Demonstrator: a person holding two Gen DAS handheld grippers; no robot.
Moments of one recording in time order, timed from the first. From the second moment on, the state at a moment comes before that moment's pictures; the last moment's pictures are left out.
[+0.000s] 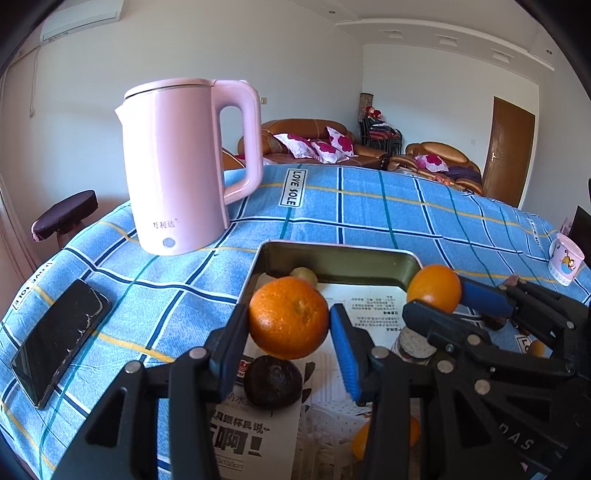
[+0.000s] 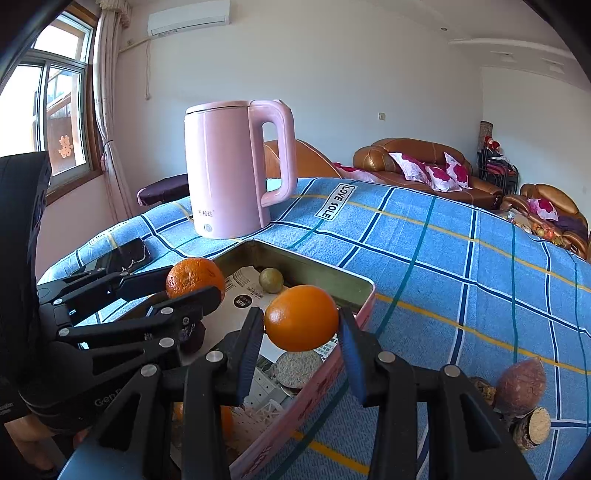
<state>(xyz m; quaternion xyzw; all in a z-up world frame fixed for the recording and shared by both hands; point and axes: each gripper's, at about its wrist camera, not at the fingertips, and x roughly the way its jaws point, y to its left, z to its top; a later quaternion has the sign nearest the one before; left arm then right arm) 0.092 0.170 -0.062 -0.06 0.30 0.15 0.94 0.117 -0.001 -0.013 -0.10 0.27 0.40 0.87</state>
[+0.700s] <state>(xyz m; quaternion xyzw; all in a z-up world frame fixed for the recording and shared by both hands) 0.073 0.164 -0.054 -0.06 0.26 0.16 0.95 0.106 -0.027 -0.007 -0.09 0.26 0.39 0.88</state>
